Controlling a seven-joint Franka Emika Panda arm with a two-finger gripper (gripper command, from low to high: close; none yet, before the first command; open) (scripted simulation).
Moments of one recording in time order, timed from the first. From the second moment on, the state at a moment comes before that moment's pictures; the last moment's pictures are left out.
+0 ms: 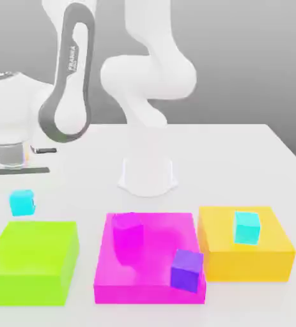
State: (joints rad) arm -0.20 -0.01 -0.66 -2.82 0.11 2.85 -0.29
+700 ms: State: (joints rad) arm 0.20 -0.02 -0.45 -2.65 0.01 2.60 -0.68
